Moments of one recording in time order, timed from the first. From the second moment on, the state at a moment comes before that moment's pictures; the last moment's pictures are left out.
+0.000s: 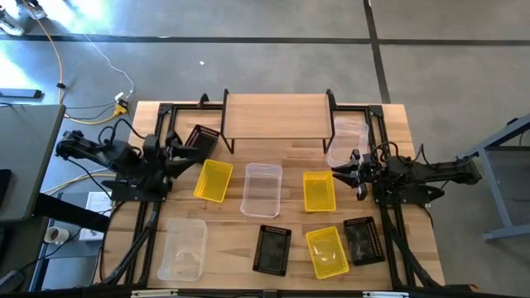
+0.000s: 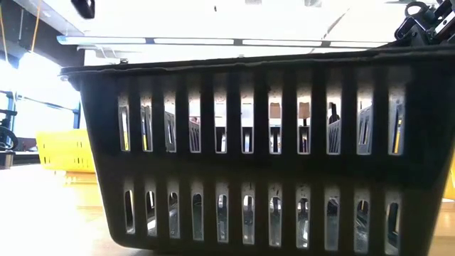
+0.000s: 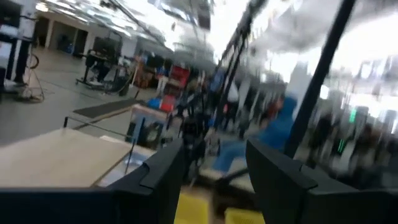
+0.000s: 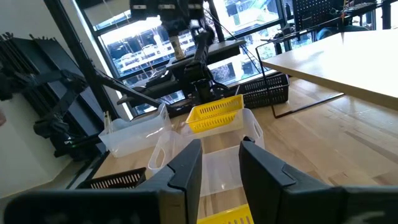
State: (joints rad) left arm -0.24 0.42 0.49 0.11 -0.44 -0.18; right arm 0.11 0.03 0.01 0.03 0.14 0.31
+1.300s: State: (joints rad) left arm -0.13 1.41 1.01 -0.29 -0.02 -0.09; right arm 0.11 0.03 0.01 0.03 0.14 0.31
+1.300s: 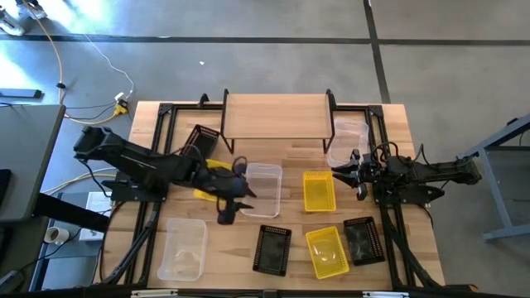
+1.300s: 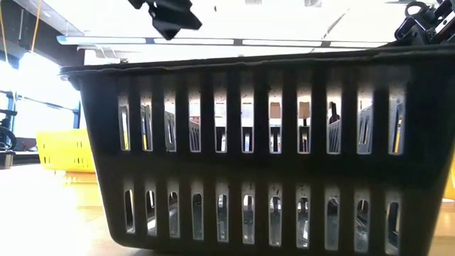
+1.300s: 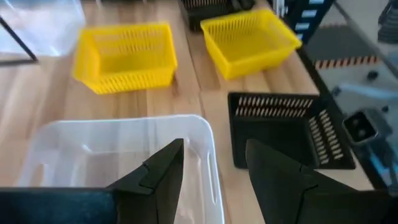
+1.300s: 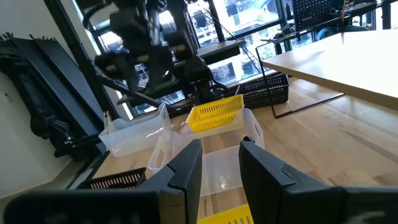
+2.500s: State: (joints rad) left arm -0.16 1.78 1.01 -0.29 -0.02 -0.13; right arm 0.11 0.03 0.01 0.04 0.14 0.31
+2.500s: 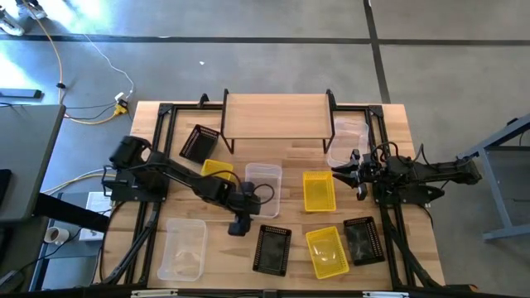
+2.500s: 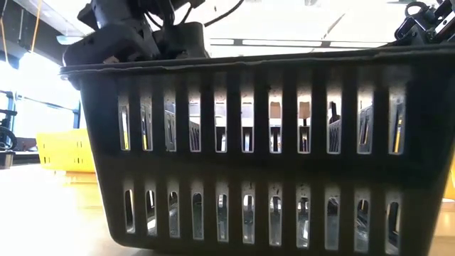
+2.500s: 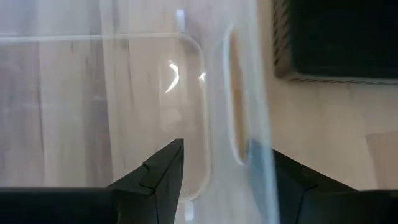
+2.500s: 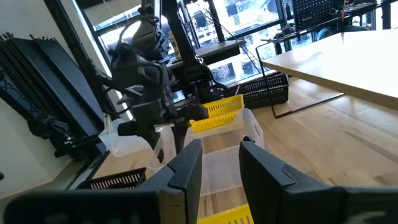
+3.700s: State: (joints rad) left arm -0.14 1.68 1.36 -0.63 -0.09 -0.05; right arm 0.11 0.04 0.01 0.04 0.14 0.31
